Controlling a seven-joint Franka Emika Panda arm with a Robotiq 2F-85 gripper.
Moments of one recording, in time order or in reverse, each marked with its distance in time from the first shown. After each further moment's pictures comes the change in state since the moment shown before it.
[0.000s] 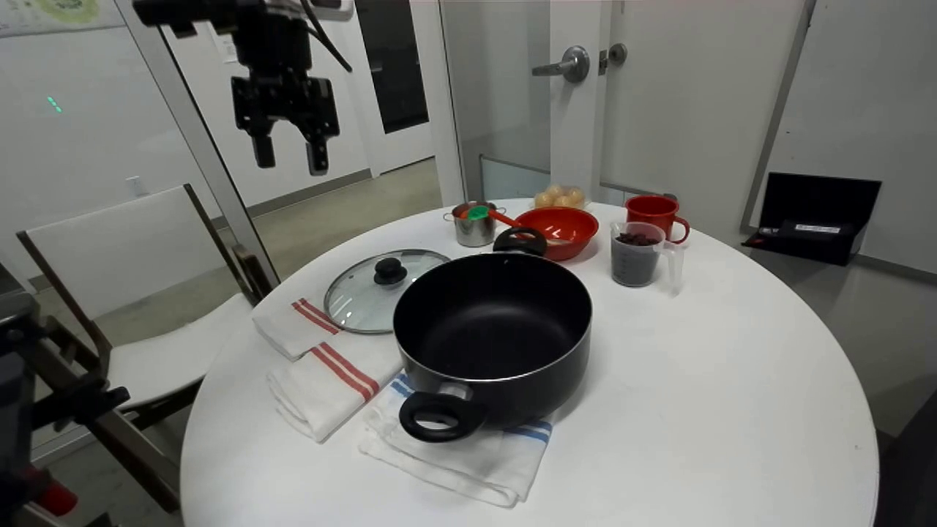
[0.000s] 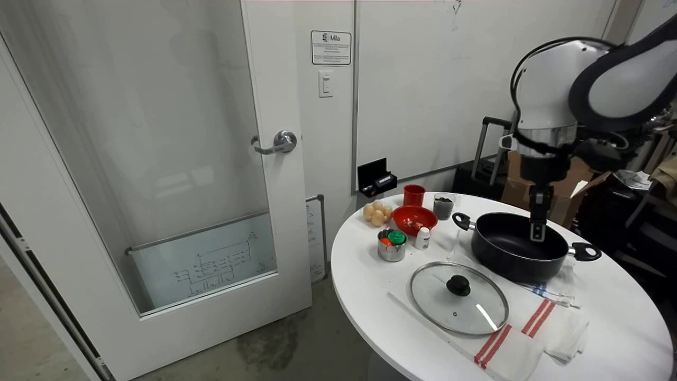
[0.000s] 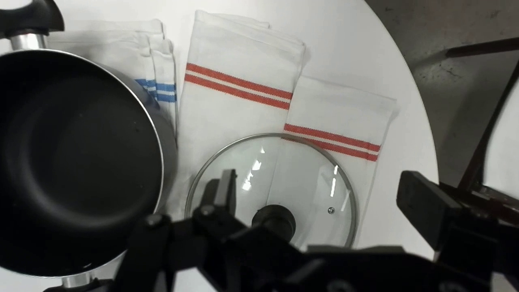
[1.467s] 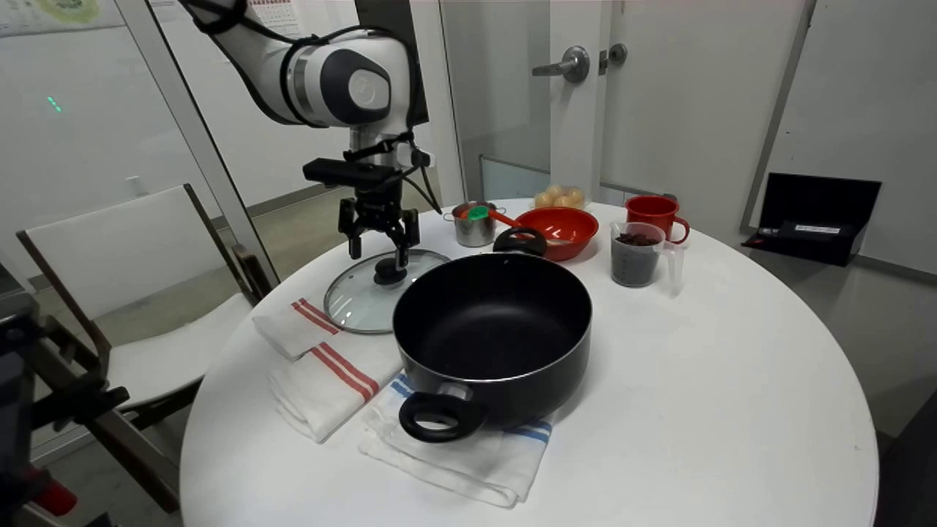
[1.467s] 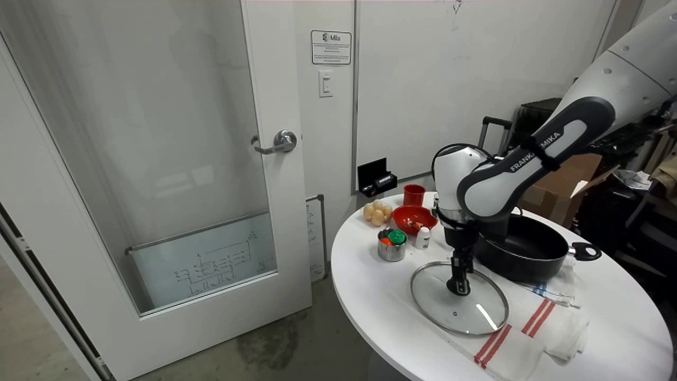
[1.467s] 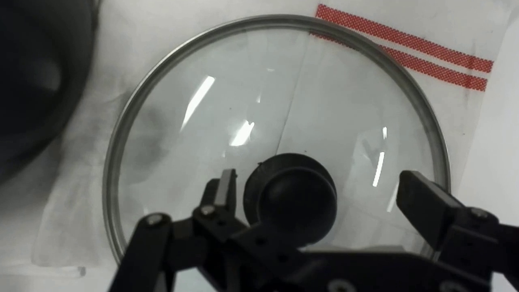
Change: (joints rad) arm 0.060 0.725 -0.016 0.720 -0.054 -0.080 -0.021
